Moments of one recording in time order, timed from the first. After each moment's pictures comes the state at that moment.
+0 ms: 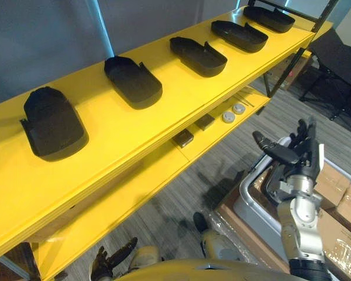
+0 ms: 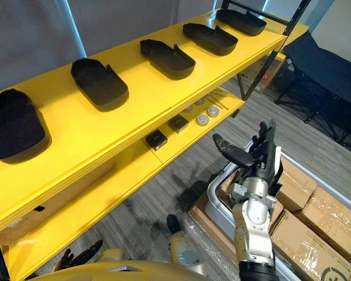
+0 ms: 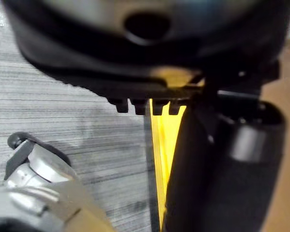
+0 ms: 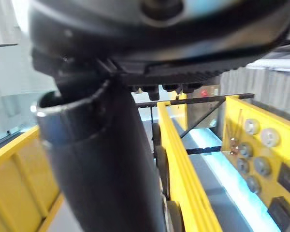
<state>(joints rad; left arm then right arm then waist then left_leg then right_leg) 0.35 0.02 0.19 0.87 -0.39 -0.22 0.18 0.18 -0.13 -0.15 -0.12 0.34 -0.17 -0.28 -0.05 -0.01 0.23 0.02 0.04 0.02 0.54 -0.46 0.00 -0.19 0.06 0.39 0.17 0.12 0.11</state>
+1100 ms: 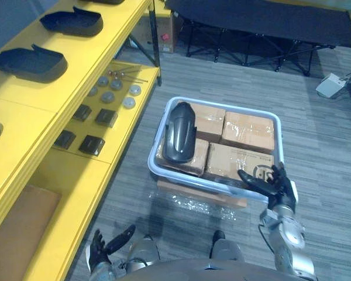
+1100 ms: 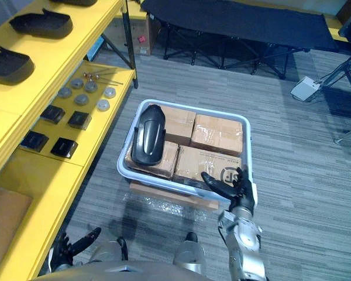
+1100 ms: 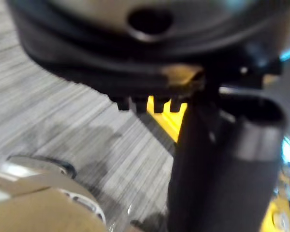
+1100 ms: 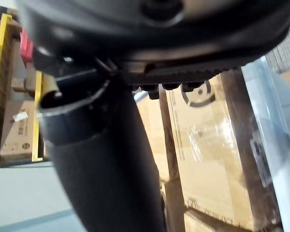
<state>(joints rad) 0.32 0.08 0.05 0.74 -0.21 -0.24 0.27 0.15 -0.16 -0.09 0.20 0.36 -0.08 -0.18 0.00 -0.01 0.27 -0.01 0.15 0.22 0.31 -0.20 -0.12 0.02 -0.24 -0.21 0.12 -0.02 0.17</state>
